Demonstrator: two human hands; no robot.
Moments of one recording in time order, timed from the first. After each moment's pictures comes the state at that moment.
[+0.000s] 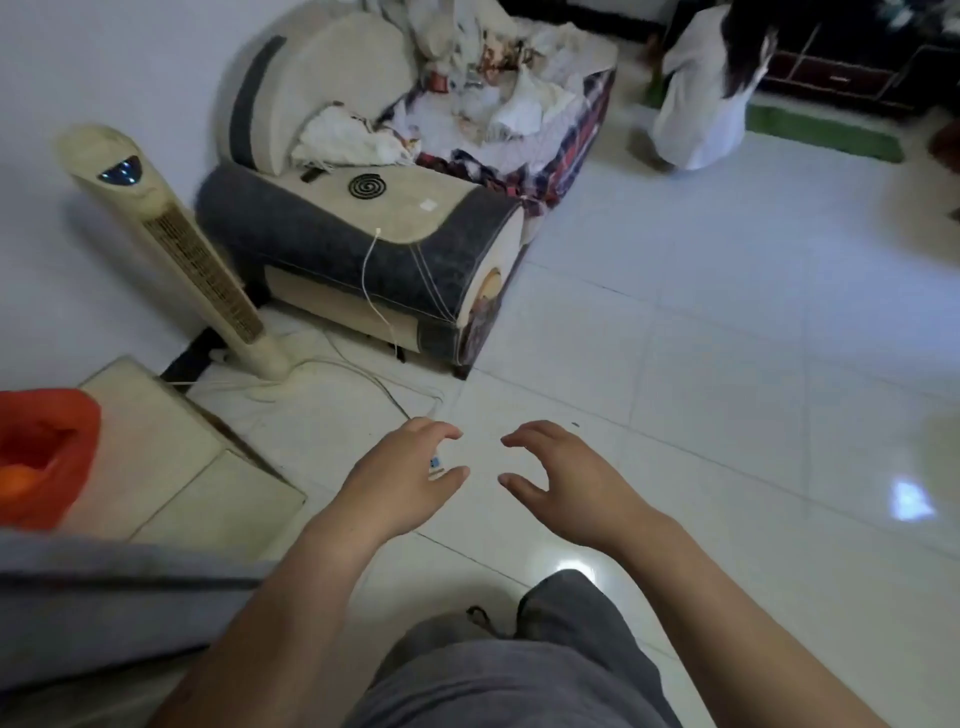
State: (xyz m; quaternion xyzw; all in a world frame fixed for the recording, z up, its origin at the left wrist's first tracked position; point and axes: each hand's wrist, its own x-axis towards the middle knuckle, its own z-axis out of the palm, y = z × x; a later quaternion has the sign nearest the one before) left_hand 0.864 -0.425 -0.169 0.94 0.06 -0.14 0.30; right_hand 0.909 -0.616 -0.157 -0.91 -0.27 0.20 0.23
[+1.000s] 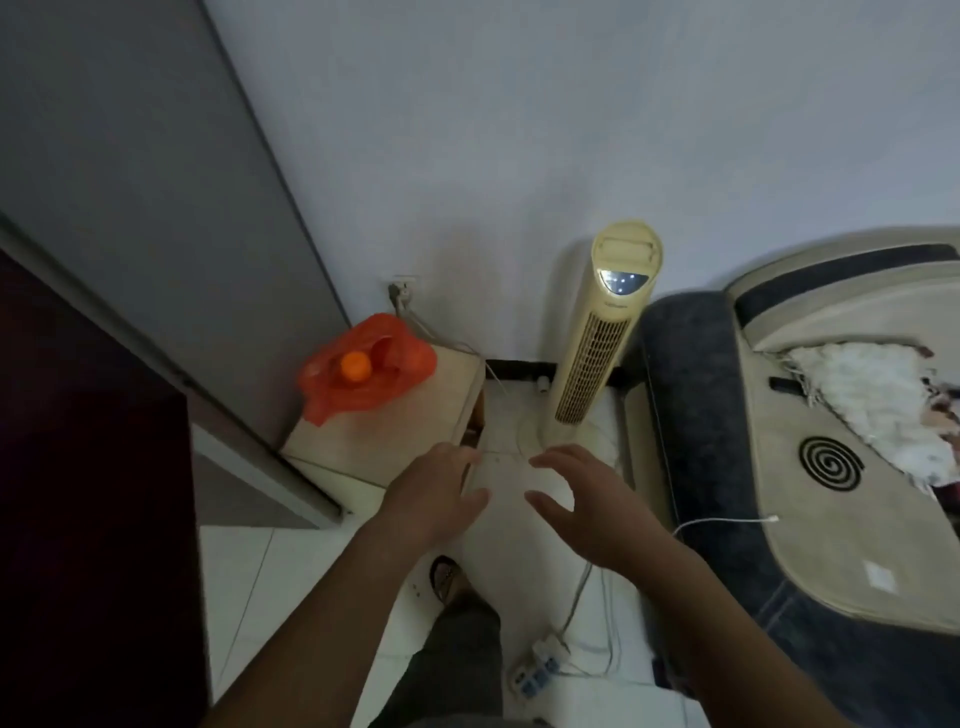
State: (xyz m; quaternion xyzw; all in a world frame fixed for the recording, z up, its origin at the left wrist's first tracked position) left_hand 0.995 -0.119 -0.194 0.73 0.61 0.03 0.31; right_hand 1.182 -0.151 -0.178 -0.62 -0.72 0.30 0.11
